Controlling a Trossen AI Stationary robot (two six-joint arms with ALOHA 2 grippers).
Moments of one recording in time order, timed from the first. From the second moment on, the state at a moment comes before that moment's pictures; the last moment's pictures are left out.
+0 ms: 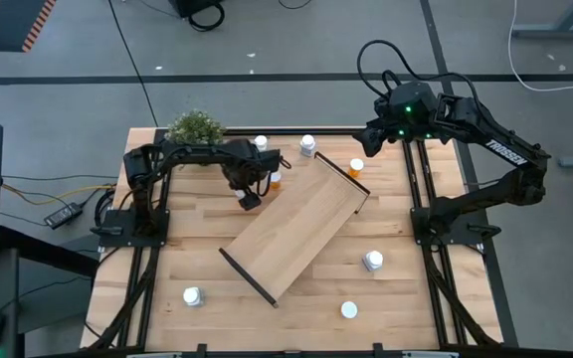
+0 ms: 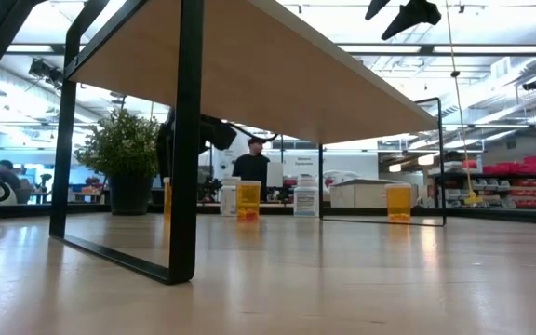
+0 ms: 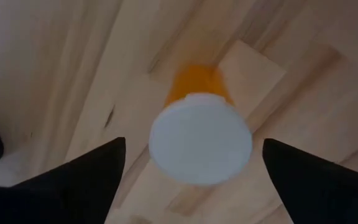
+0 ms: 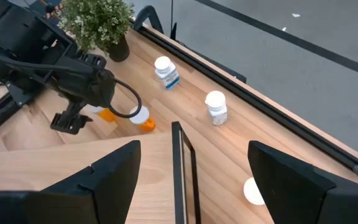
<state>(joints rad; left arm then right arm) 0.34 1.92 1.38 -1.13 -0.06 -0.17 -0.38 1.20 1.59 -1.11 0.16 0.44</state>
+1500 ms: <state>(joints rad) 0.33 1.92 1.58 -1.36 -0.06 -0.20 -0.38 1.20 1.59 -1.11 0.14 0.47</state>
